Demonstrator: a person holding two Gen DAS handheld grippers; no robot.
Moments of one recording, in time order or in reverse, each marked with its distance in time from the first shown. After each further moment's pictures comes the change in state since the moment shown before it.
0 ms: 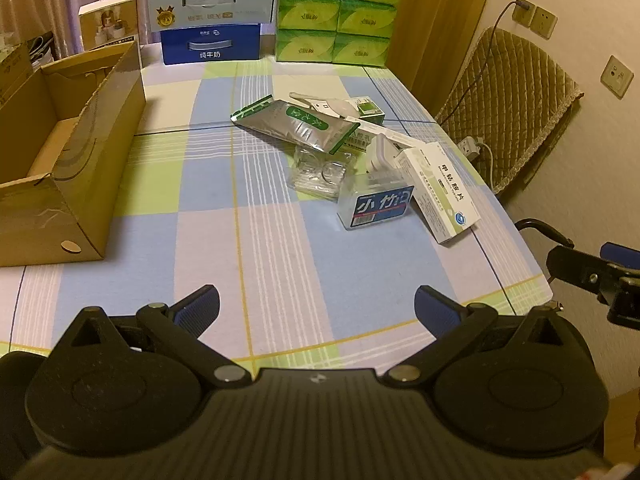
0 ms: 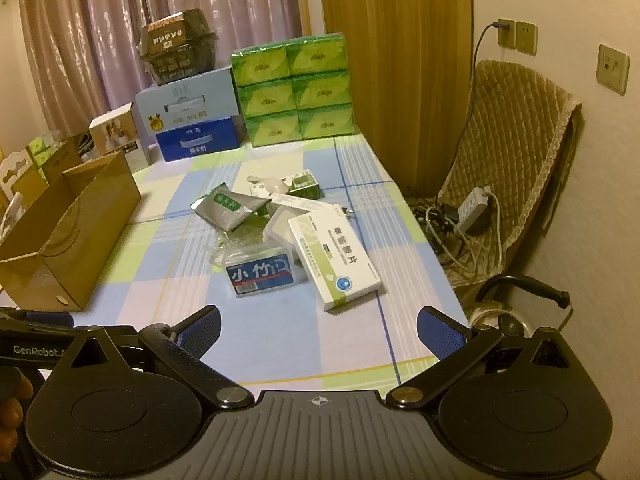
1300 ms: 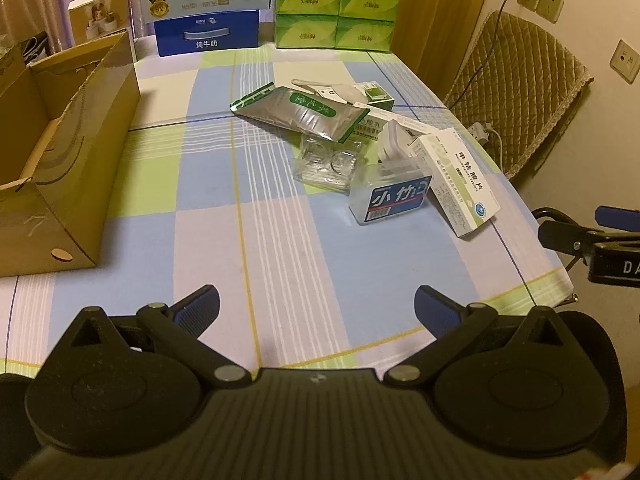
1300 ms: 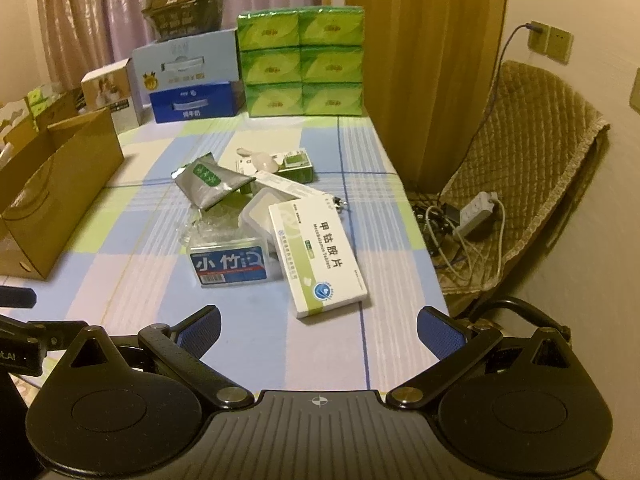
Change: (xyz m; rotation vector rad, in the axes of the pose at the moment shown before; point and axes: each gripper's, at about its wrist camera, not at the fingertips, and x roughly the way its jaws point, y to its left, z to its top) left arm 0.030 0.008 0.008 0.014 0.036 0.025; right arm 0.061 -0.011 0.015 -0.128 0.073 -0.019
